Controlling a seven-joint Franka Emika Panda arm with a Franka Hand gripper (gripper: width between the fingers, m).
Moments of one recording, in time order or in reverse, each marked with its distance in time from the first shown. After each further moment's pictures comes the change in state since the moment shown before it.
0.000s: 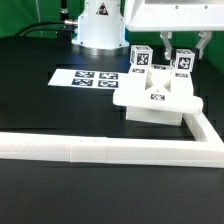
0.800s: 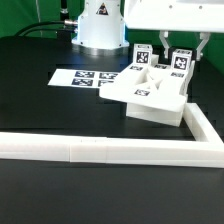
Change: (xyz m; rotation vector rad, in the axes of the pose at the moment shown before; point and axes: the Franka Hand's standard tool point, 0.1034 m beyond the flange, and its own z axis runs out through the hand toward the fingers) arm 0.001 0.002 0.000 0.005 0.006 0.499
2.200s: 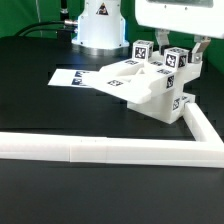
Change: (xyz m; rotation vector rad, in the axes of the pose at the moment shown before) arm -0.002 0.006 0.001 -0.014 -0.025 0.515
